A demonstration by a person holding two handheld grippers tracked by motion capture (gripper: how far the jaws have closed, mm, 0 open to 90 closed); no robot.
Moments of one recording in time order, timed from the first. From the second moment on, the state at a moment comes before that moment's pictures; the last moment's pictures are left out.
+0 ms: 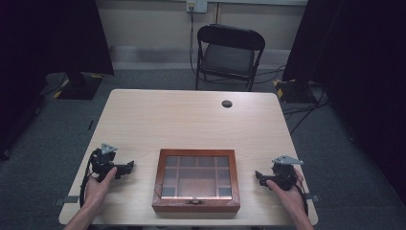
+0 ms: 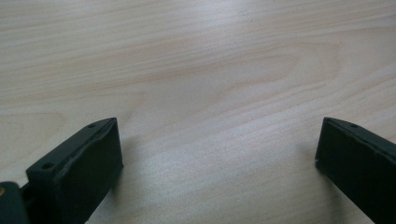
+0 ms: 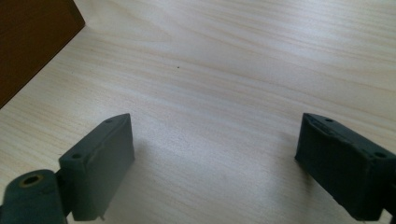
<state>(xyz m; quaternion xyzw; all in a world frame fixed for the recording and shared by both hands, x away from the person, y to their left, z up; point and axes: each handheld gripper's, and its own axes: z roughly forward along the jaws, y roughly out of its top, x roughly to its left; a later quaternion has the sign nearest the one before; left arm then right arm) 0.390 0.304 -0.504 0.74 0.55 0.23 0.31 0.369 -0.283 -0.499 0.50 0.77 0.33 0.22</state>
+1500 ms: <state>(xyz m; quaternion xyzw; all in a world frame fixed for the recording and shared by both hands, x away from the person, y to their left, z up) 0.389 0.305 -0.503 0.74 0.55 0.23 0.31 0.333 -0.206 -0.429 0.33 0.82 0.46 0.09</state>
